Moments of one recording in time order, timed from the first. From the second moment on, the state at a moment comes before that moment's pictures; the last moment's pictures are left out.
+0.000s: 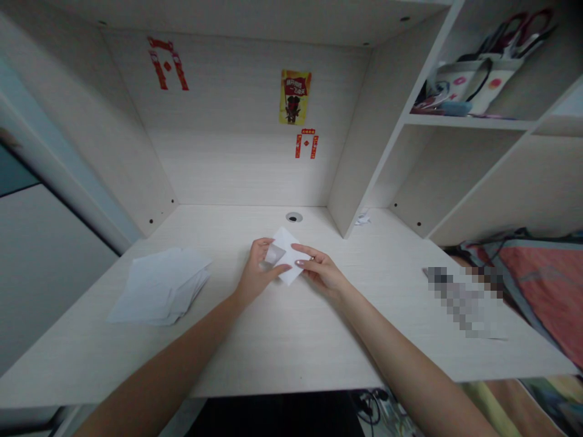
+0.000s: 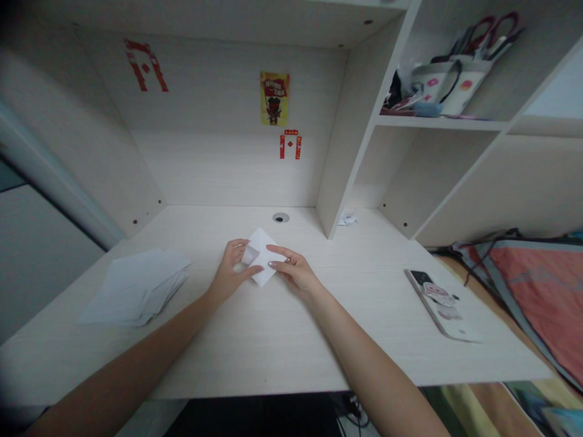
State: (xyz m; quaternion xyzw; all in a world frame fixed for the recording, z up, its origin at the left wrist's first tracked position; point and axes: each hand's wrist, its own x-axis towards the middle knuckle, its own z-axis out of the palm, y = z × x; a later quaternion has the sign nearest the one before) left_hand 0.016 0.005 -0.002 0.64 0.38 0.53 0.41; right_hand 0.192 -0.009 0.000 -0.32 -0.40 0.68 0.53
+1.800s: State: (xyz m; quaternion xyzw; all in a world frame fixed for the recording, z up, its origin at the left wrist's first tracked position) left_hand 0.012 -0.001 0.001 0.80 0.40 0.40 0.22; right_hand 0.186 -0.011 -0.006 -0.38 -0.47 0.55 0.58
